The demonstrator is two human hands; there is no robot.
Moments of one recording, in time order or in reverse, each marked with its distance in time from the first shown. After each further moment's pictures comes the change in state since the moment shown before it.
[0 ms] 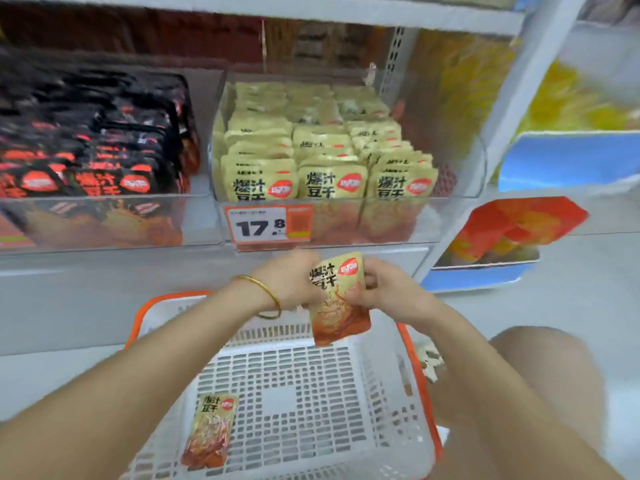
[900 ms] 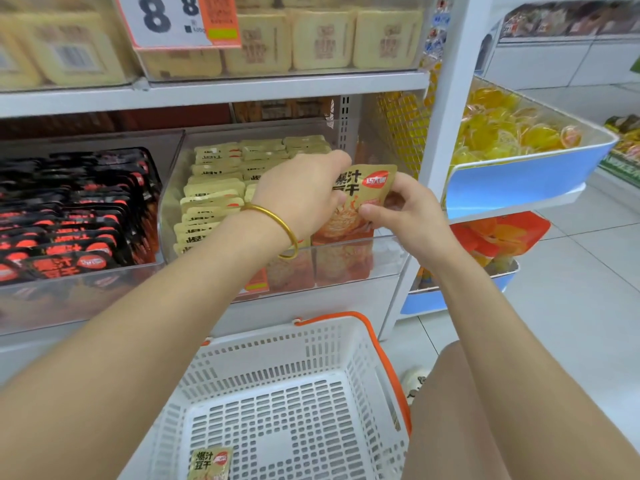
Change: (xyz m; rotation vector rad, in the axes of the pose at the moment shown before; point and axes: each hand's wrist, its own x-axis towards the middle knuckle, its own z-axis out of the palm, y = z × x) left_hand 0.023 0.129 -0.101 0.397 0.638 0.284; right_hand -0.002 -0.072 -0.116 0.068 0.561 -0.485
